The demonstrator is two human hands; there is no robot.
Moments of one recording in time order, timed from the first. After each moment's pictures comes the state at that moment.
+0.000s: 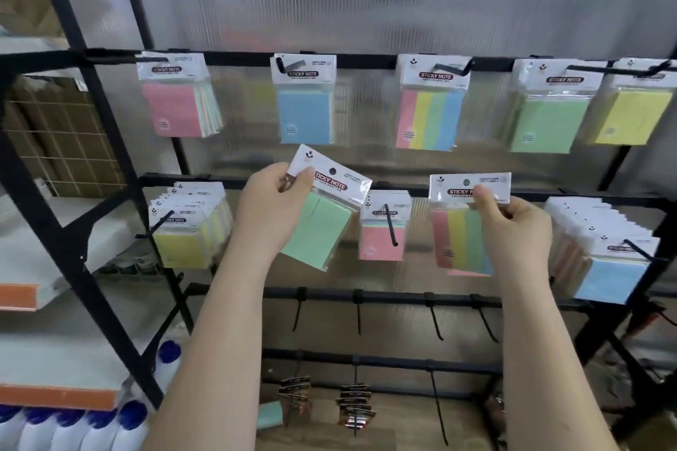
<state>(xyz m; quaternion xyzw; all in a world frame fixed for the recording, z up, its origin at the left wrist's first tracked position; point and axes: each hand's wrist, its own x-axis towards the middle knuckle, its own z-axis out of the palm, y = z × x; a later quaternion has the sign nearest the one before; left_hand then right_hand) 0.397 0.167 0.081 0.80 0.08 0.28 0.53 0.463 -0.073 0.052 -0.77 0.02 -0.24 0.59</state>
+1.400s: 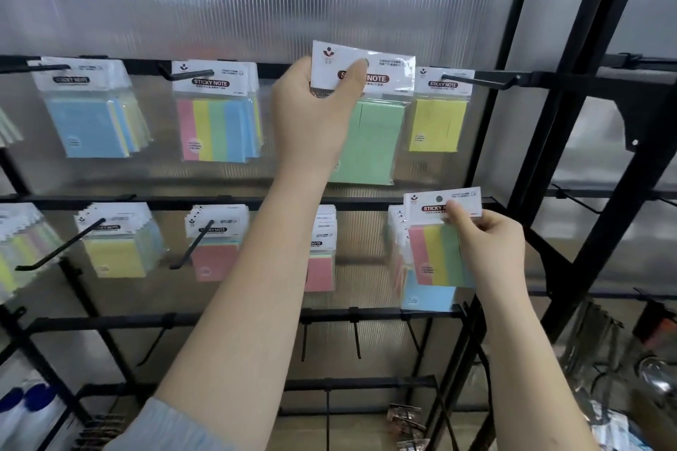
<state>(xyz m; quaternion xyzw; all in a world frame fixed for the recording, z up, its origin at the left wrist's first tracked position) 0.514 -0.131 0.159 0.64 -0.08 0.45 0.62 0.523 -0.309 0.052 -0.75 0.03 -0.21 0.63</state>
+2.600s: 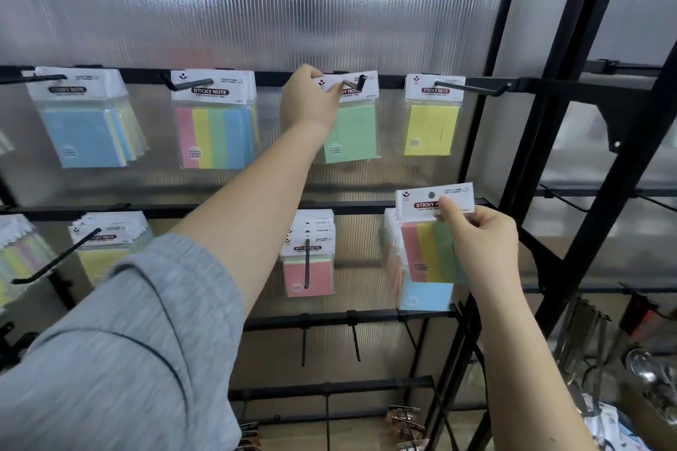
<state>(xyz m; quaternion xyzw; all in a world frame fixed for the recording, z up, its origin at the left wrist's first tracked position) 0.614 -0.099 0.171 0.81 0.05 0.39 0.44 0.508 -0.296 0.067 -0.75 0.04 -0.21 0.63</state>
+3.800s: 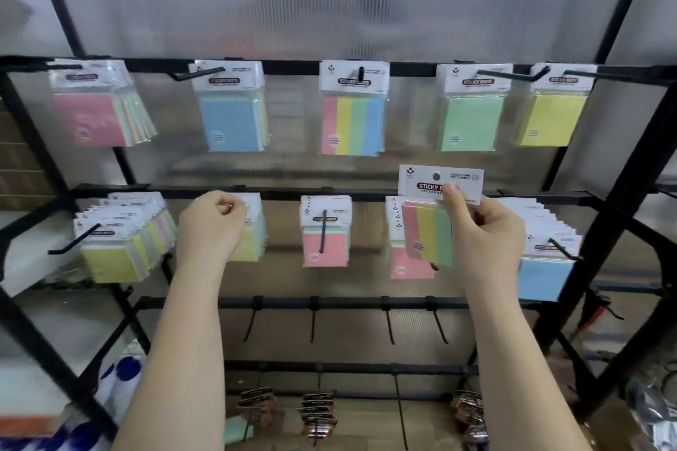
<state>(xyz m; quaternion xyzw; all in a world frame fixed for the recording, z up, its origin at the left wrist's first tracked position) 0.441 0.146 0.048 0.83 0.26 0.30 0.39 0.458 -0.129 0.059 -0.71 -0.04 -0.27 0.65</state>
